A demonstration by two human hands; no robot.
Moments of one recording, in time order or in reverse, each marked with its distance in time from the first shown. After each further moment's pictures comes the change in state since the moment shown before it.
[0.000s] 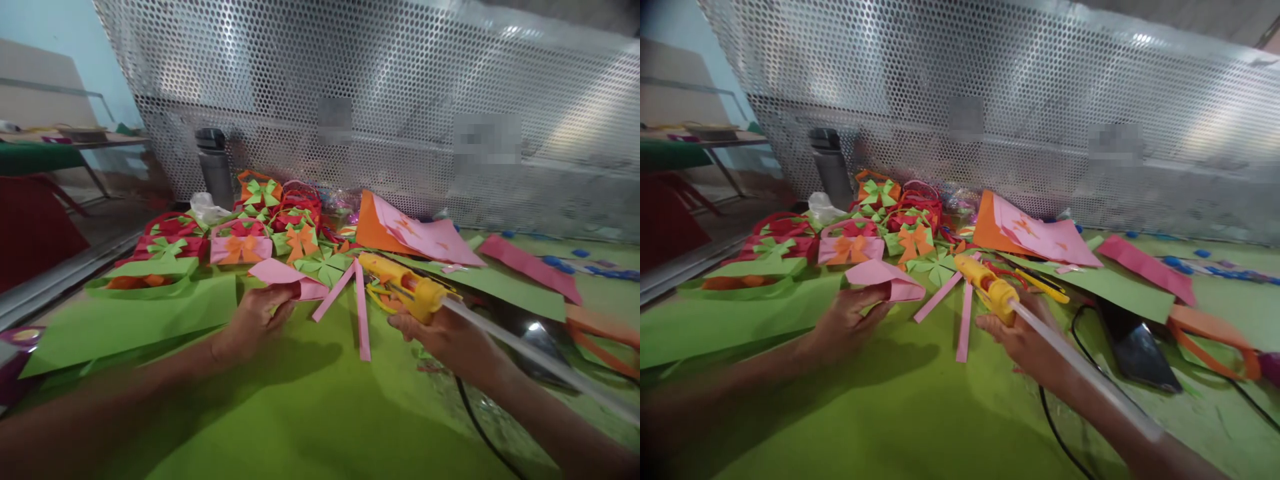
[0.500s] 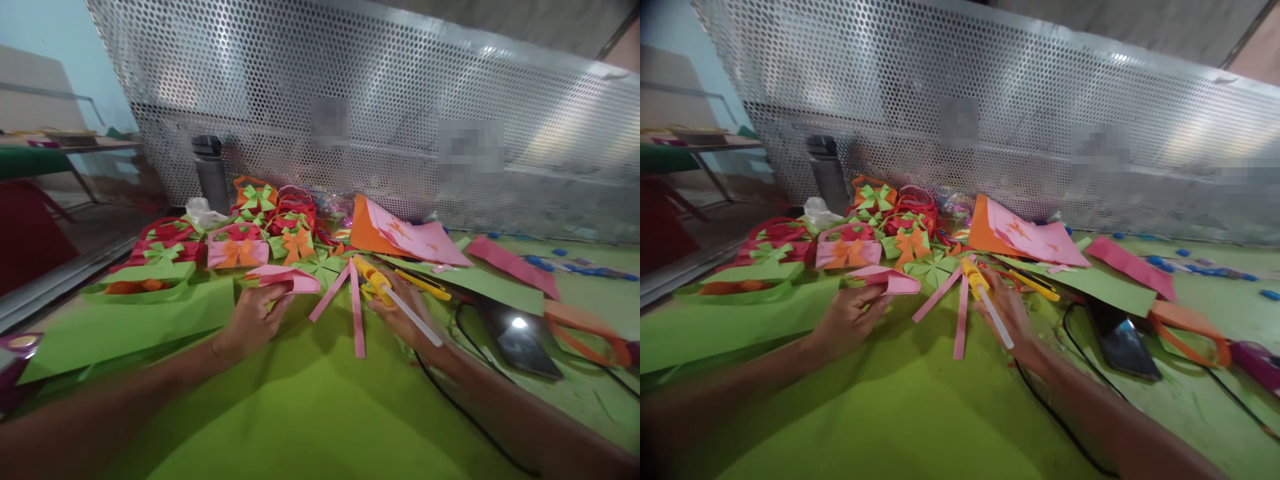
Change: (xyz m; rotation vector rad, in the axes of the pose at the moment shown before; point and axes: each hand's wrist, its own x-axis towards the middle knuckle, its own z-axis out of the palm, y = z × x) left_hand 0.001 -0.004 0.003 -0.074 0.021 -0.125; right_hand 0.025 0.032 0.040 -0.103 0.048 0.043
